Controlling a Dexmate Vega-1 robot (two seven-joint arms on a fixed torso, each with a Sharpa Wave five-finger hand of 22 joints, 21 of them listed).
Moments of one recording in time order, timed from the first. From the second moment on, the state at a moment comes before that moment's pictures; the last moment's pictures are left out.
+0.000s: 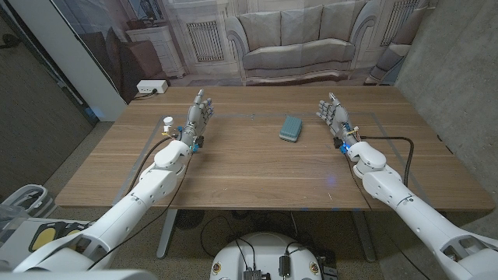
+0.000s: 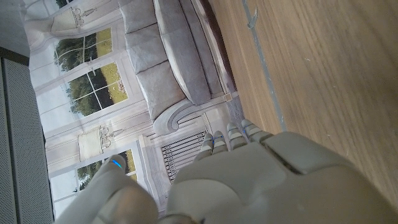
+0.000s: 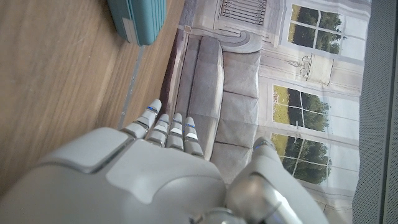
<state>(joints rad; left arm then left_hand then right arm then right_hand) 0.85 0.52 0.38 -1.36 -0.64 -0.24 0.01 0.16 -0.15 0.27 0.10 0.31 -0.06 0.03 0.19 0.18 -0.06 -0.02 0.20 0.18 -0.11 -0.01 0.18 0.18 -0.12 -0.04 0.20 0.17 -0.87 -0.53 -0.37 -1.33 0.66 0.29 0.04 0.11 -0.01 0.28 -0.07 0.23 0.18 0.06 0.19 0.18 0.17 0.08 0.21 0.18 0.10 0.02 0.20 0.18 0.10 -0.04 0.45 0.17</state>
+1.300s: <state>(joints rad) 0.83 0.52 0.39 -1.39 -0.63 -0.20 0.00 0.18 -0.13 0.27 0.09 0.32 -0.05 0.03 0.20 0.18 -0.06 -0.02 0.20 0.18 -0.11 -0.01 0.18 0.18 -0.12 -0.04 0.20 0.17 -0.89 -0.59 -0.32 -1.36 0.67 0.36 0.13 0.11 -0.01 0.28 -0.07 0.23 0.20 0.04 0.20 0.18 0.20 0.08 0.22 0.18 0.12 0.02 0.20 0.18 0.12 -0.04 0.44 0.17</state>
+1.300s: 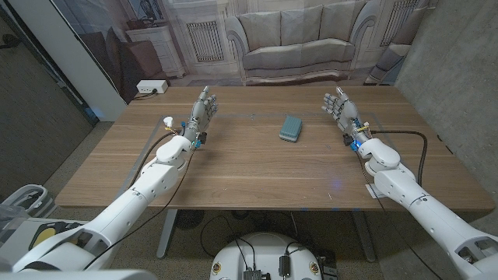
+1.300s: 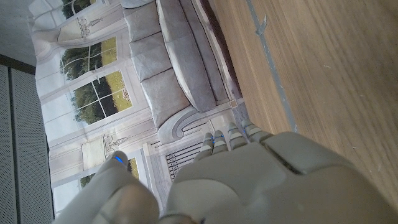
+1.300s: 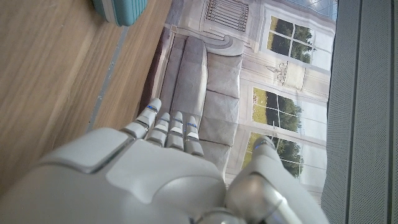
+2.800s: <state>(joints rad) 0.83 0.54 0.41 -1.45 -0.61 -0.18 0.01 0.20 -0.11 0.27 0.08 0.32 -0.05 0.03 0.20 0.18 -0.05 -0.02 0.20 0.18 -0.11 -0.01 0.18 0.18 -0.12 -0.04 0.20 0.18 -1.09 -0.72 -0.20 -1.53 0.68 0.45 0.11 0.11 0.00 0.28 -0.08 0.22 0.21 0.04 0.20 0.18 0.22 0.07 0.22 0.18 0.13 0.02 0.20 0.18 0.13 -0.04 0.41 0.17</state>
